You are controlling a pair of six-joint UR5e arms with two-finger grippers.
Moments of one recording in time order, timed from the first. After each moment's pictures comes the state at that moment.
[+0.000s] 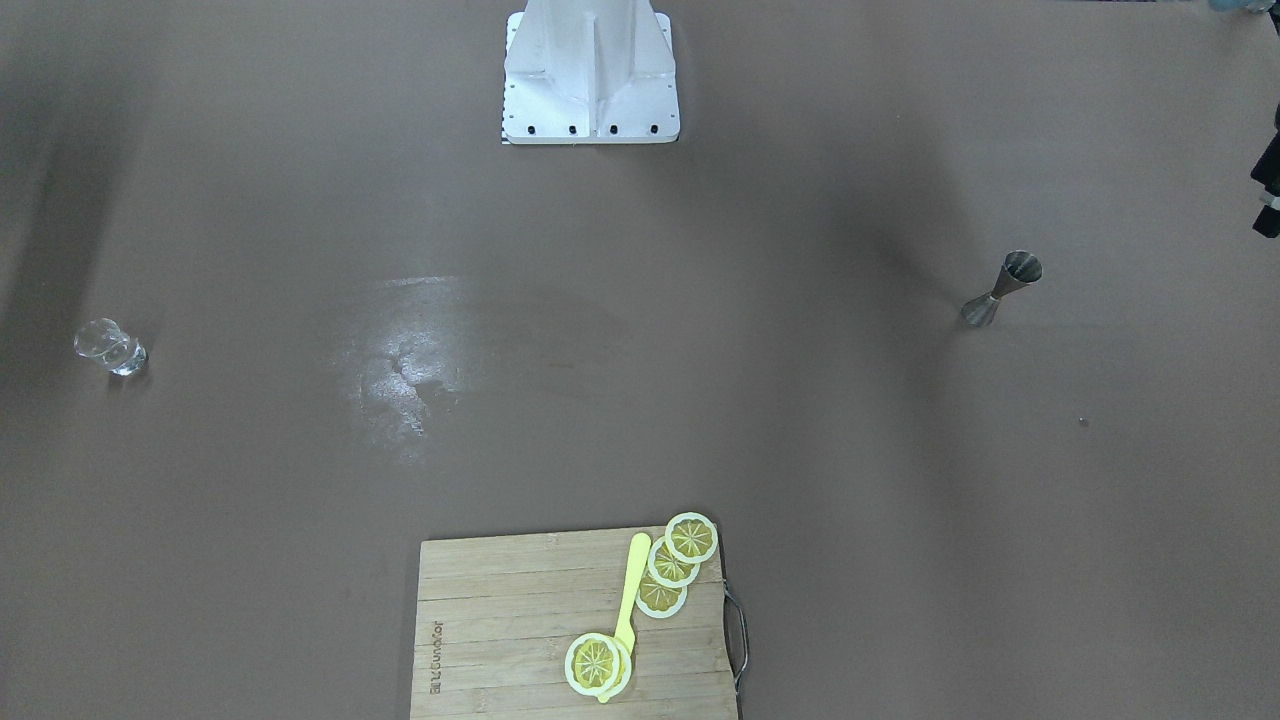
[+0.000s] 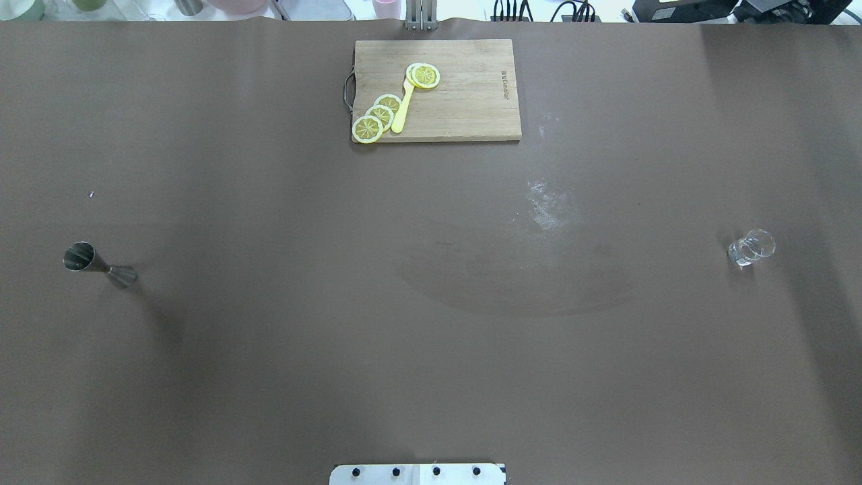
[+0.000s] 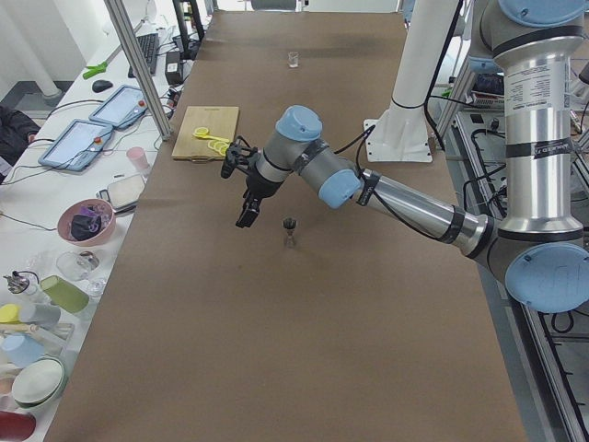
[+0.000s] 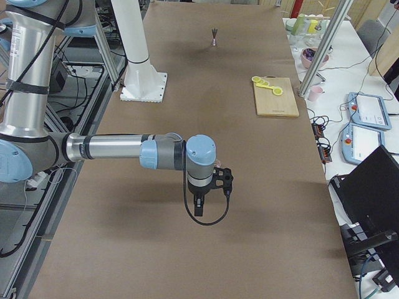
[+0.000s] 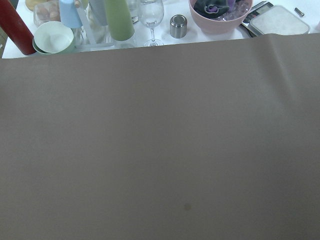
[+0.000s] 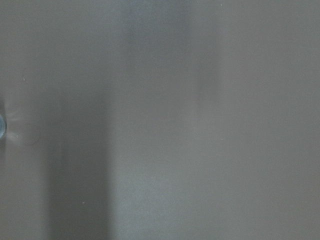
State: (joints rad) left arm -1.32 -1.43 -2.09 -2.02 -2.04 -0.62; right arm 1.58 -1.79 1.85 -1.64 2.28 -0.04
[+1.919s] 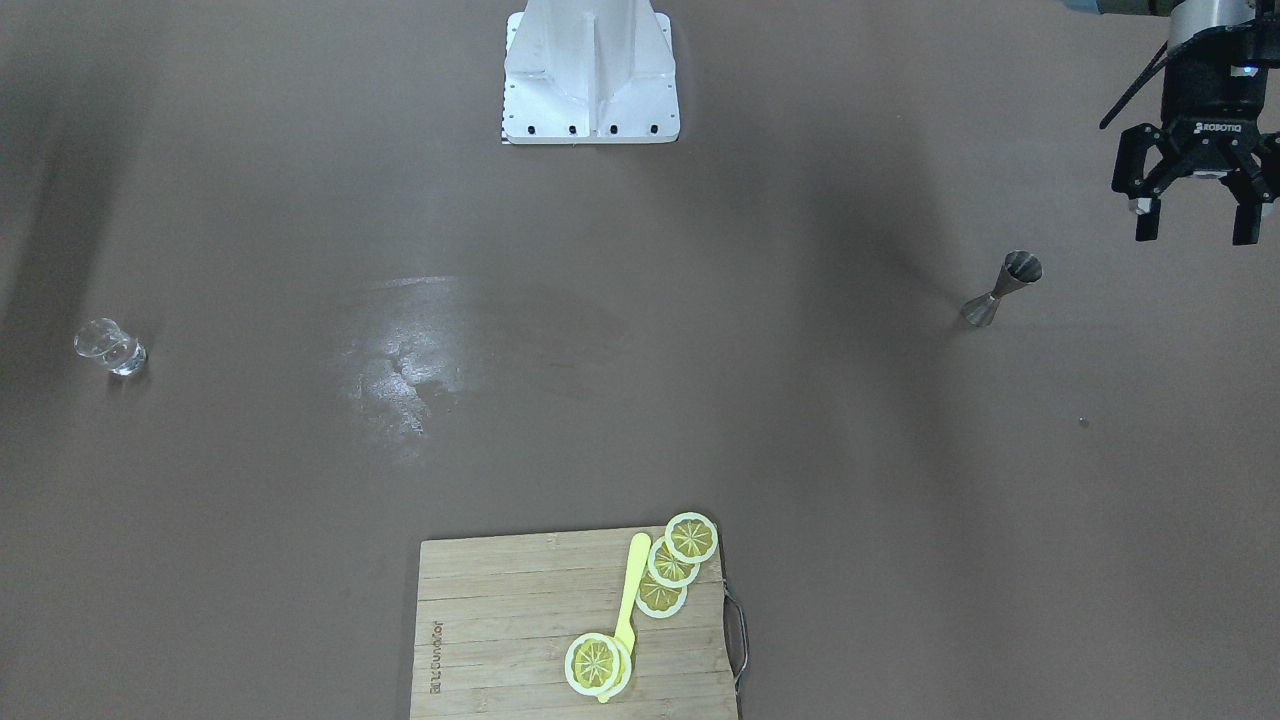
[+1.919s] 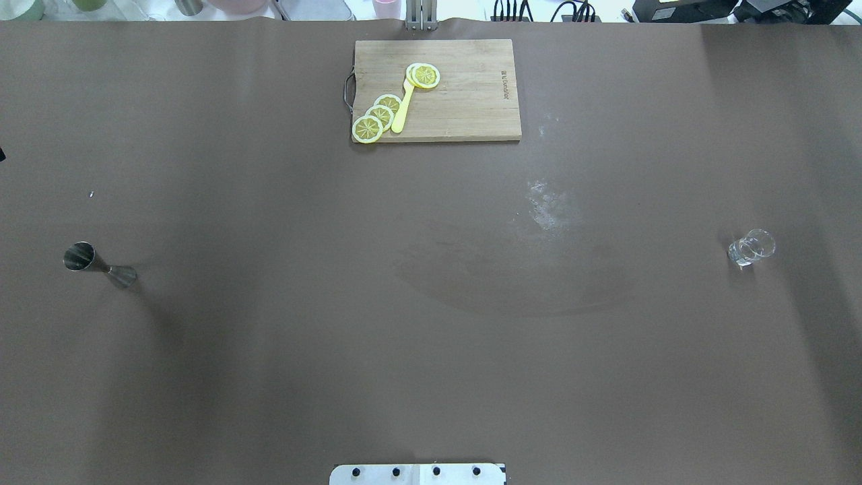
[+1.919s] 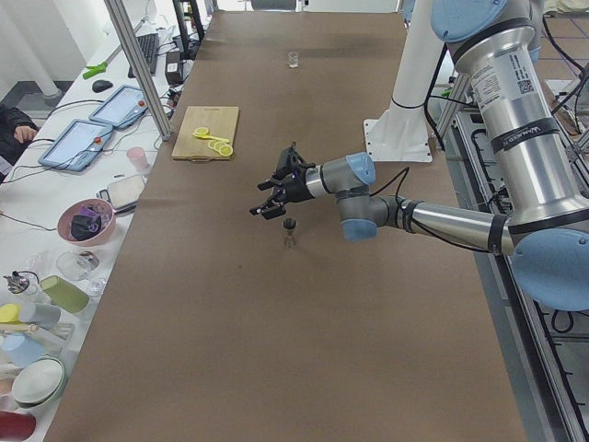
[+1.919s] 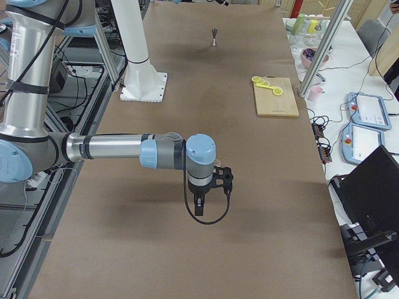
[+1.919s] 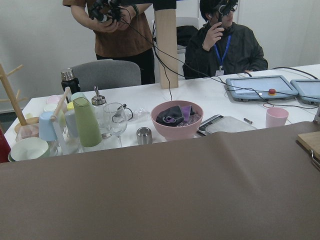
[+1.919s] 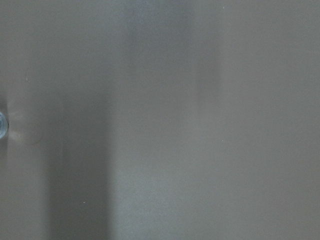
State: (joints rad) left arm -0.78 -1.18 -2.00 -2.80 -1.18 -0.86; right arm 1.58 -1.79 1.86 -1.64 2.28 -0.07
